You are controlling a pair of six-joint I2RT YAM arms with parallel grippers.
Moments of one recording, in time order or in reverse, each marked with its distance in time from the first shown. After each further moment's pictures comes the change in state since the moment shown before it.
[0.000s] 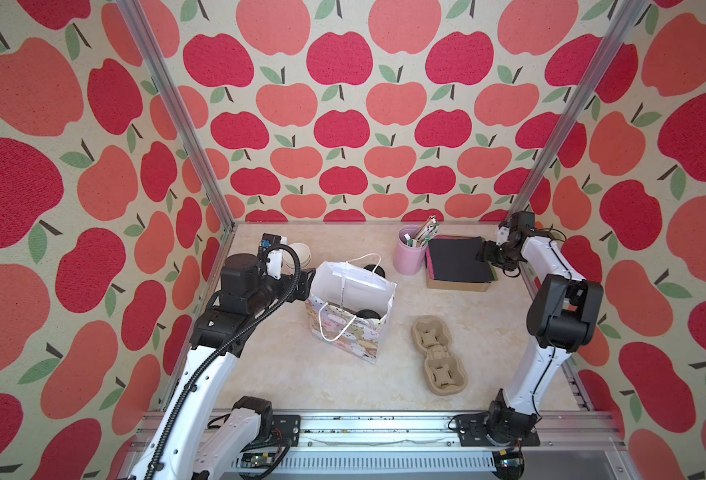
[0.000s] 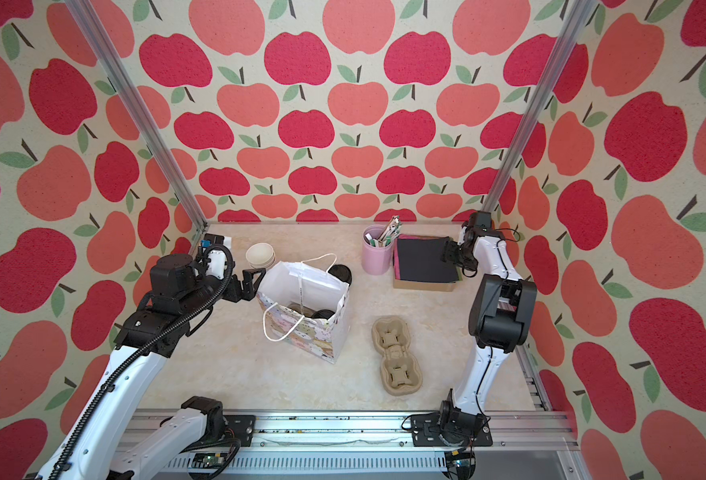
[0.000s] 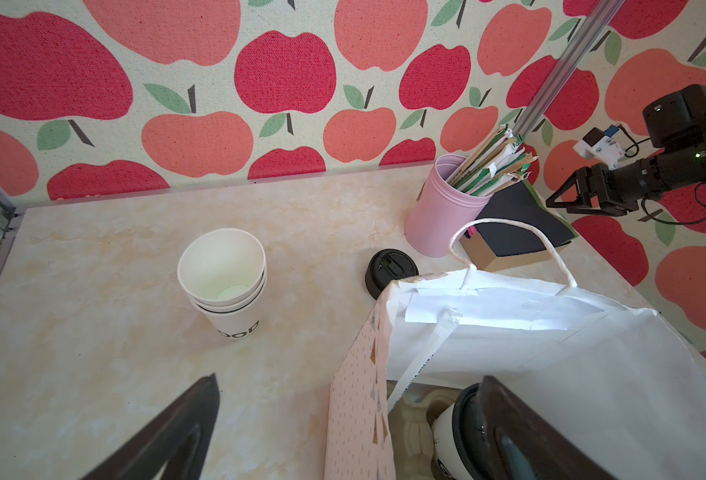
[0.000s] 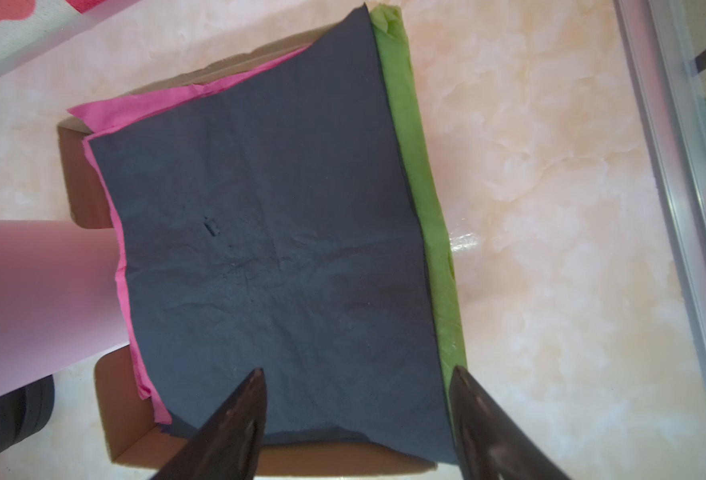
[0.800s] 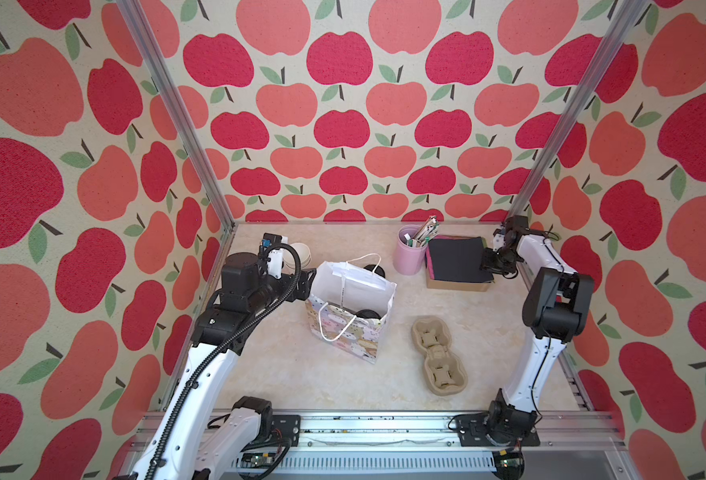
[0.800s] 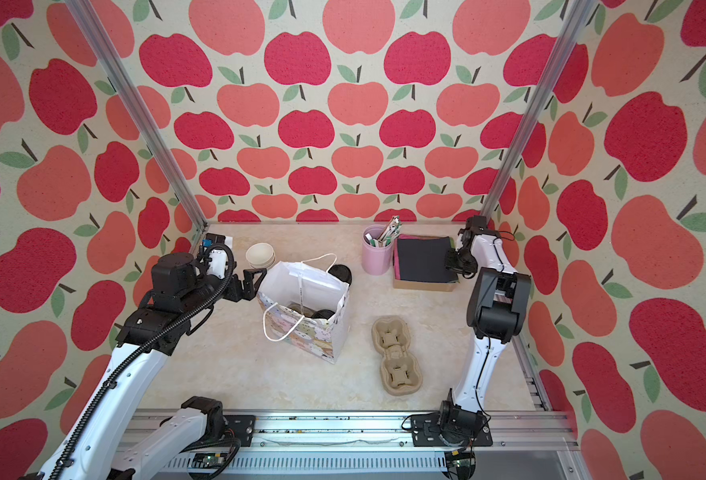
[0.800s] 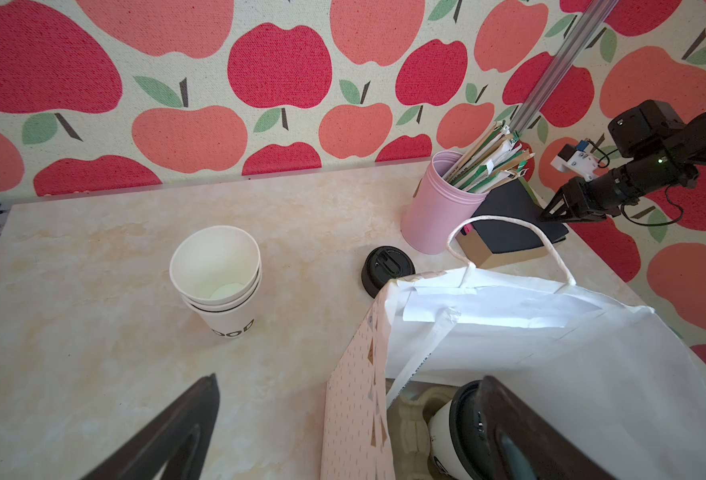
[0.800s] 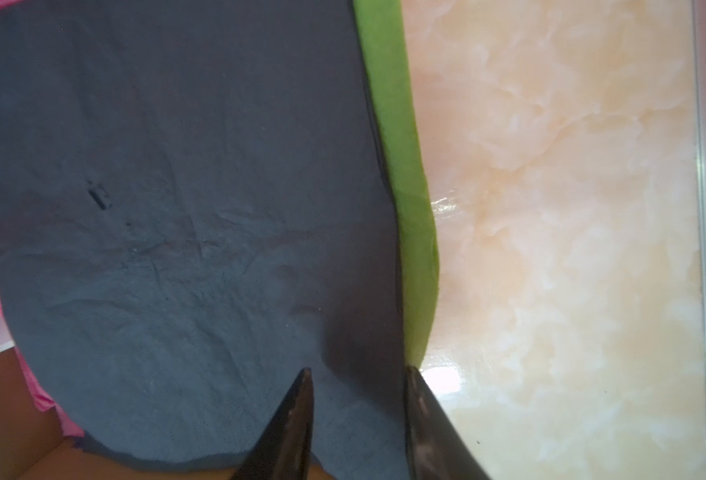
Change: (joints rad) left arm 0.007 0.013 0.000 0.001 0.023 0.000; right arm -0.002 0.089 0.057 -0.086 0.050 -0.061
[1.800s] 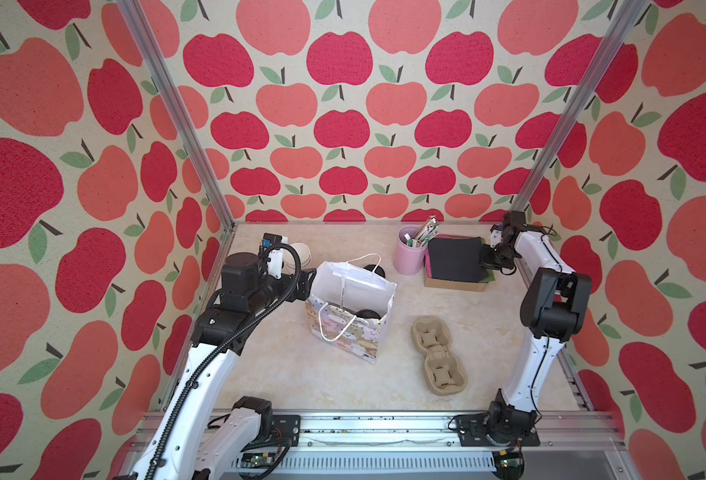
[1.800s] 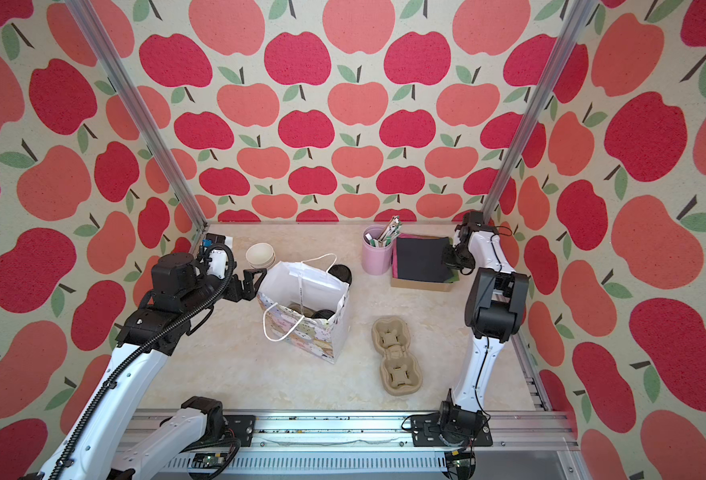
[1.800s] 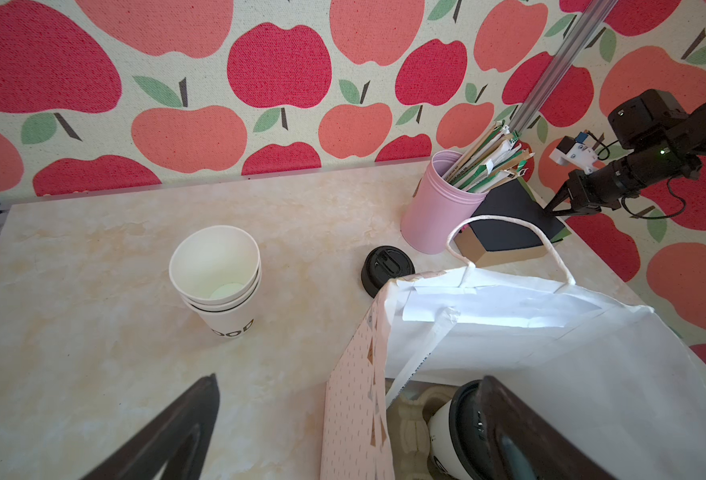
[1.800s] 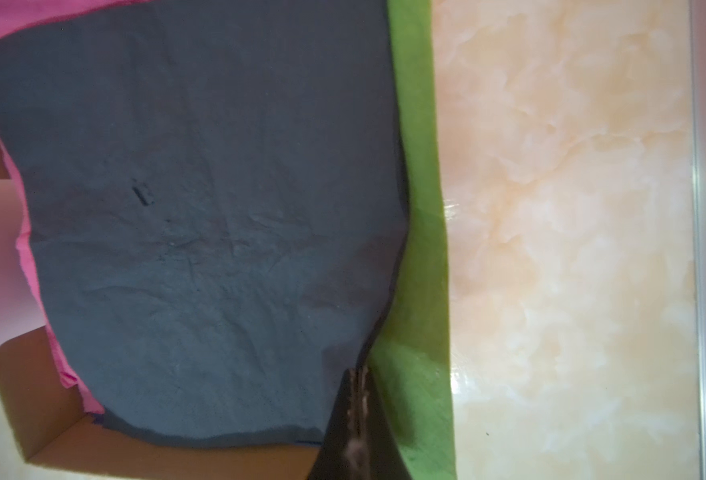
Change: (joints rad) left arm 0.000 0.000 -0.002 0.000 0.000 0.000; right arm 0.042 0.002 0.062 -0.044 0.005 -0.005
